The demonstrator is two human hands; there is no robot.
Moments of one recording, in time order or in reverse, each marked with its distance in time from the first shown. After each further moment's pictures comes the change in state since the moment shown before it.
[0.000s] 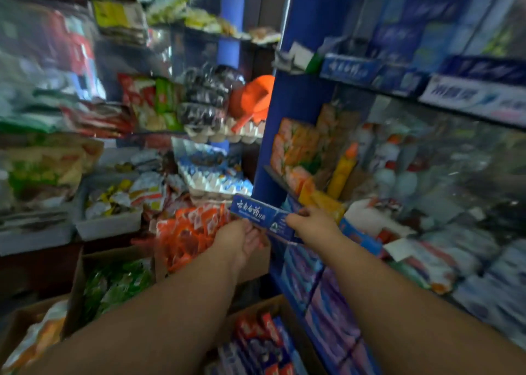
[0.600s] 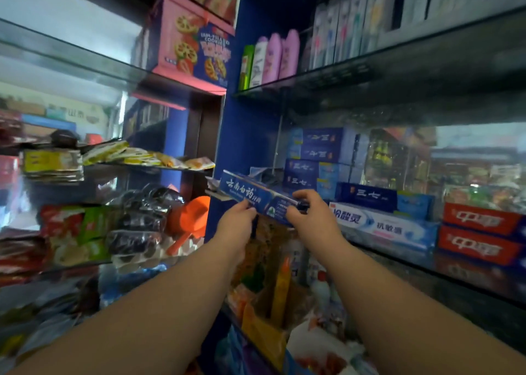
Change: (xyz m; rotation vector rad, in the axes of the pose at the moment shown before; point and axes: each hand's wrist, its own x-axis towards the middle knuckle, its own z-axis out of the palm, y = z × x) left_hand -0.026 0.158 0.237 0.373 -0.330 0.543; right_hand 0.031 -0.118 -0.208 0.111 0.498 -0.448
